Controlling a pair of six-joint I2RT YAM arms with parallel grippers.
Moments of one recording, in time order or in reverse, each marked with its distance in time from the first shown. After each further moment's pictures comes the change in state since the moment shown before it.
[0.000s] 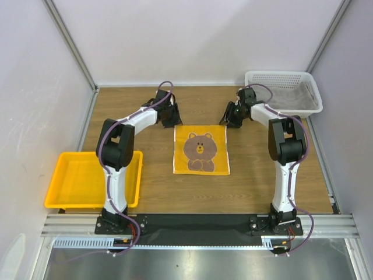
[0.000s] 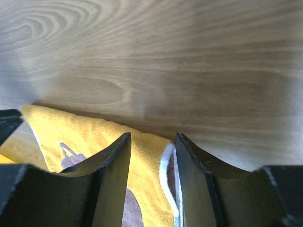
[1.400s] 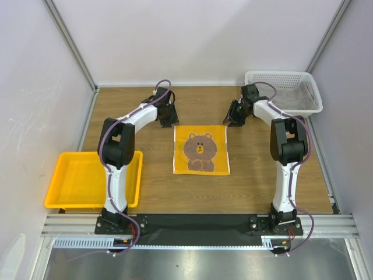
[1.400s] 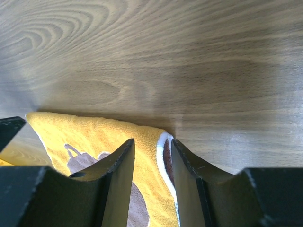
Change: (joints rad) left arm 0.010 0.030 0.092 -0.141 -0.071 -0.038; right arm -0.019 -0.012 0.064 -0.141 0.020 0.029
